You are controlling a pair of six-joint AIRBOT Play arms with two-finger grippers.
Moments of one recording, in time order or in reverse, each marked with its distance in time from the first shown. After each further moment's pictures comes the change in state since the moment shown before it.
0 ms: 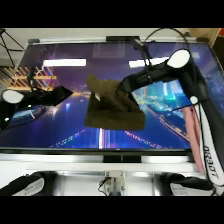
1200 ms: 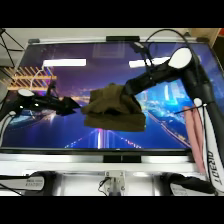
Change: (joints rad) left arm 0.086 -0.339 0.081 -0.150 -0.410 0.224; right arm 0.018 0.039 0.011 -0.146 0.043 0.134
